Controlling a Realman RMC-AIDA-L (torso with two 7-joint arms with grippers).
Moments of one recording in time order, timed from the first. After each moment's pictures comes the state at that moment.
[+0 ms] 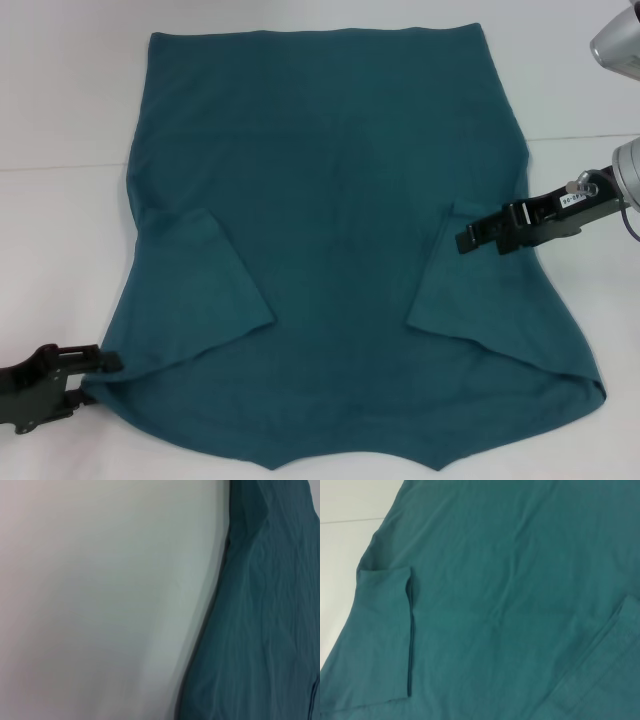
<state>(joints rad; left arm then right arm) -0.46 -2.08 0.47 0.73 2.35 1.40 -2.62 0.83 1.90 -0.85 -0.70 -2.43 -1.39 2.57</state>
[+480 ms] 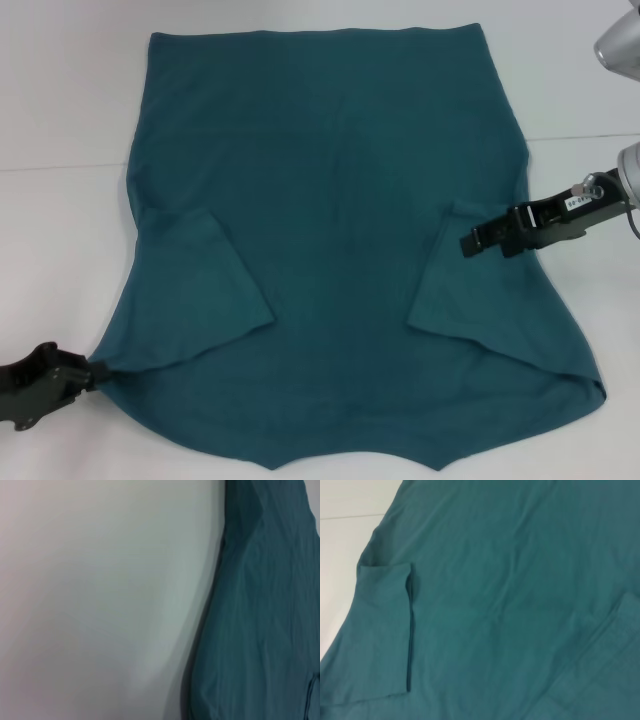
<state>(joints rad) -0.46 -2.07 0.47 0.73 2.35 1.42 -2.60 0.82 1.89 -0.85 -0.70 -2.43 -1.40 2.56</state>
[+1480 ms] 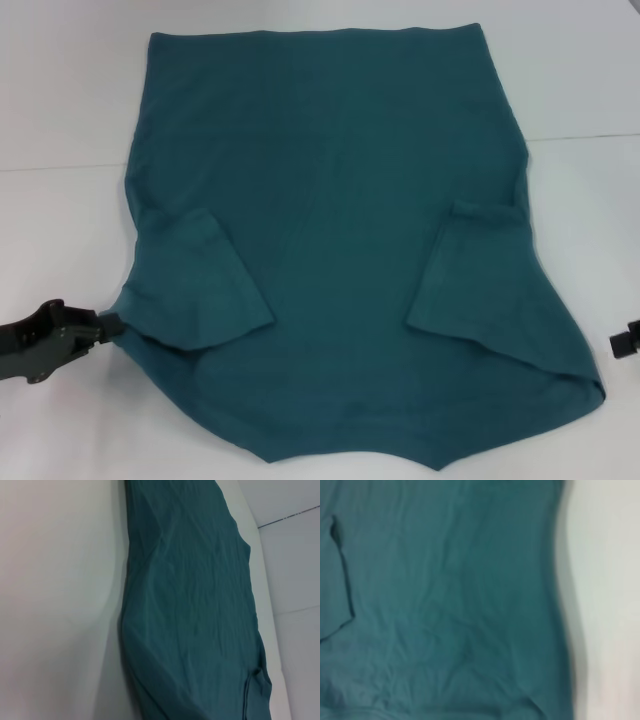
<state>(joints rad) -0.49 -2.06 0.45 0.72 2.23 1.48 -2.48 0.57 1.79 -0.72 -0.77 -2.46 -1.68 2.59</state>
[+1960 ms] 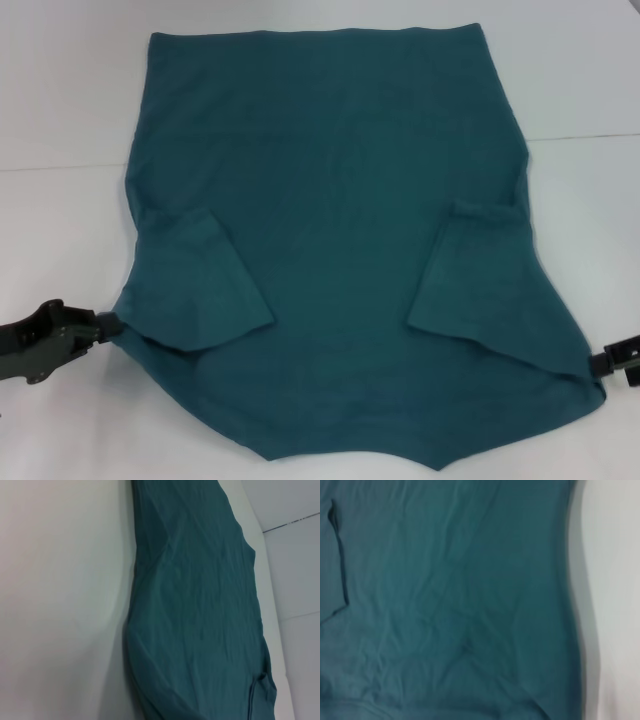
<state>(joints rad) -0.49 -2.06 0.45 0.71 2.23 1.46 -2.48 0.55 1.85 -0.72 -0.76 -2.49 -1.62 2.51</state>
